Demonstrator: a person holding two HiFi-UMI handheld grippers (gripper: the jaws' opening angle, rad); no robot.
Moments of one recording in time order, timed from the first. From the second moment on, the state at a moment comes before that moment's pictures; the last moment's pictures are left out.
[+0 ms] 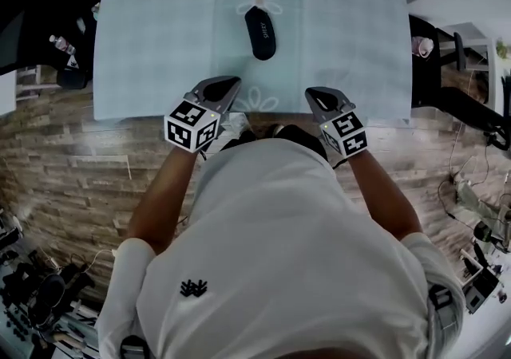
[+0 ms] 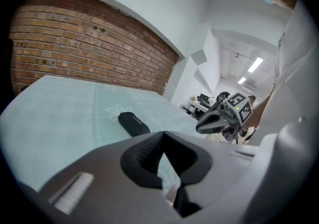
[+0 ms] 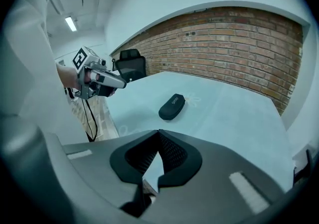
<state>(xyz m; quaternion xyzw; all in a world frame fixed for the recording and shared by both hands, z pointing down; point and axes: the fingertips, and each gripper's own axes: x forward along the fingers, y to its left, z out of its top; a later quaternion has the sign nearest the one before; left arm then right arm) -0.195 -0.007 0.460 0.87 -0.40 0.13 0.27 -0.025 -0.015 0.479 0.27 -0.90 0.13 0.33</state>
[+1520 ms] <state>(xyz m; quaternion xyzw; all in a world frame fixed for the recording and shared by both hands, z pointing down) -0.076 0.112 0.448 0.82 -0.49 0.17 0.25 0.086 0.082 0.445 0.19 -0.95 0.12 0.23</state>
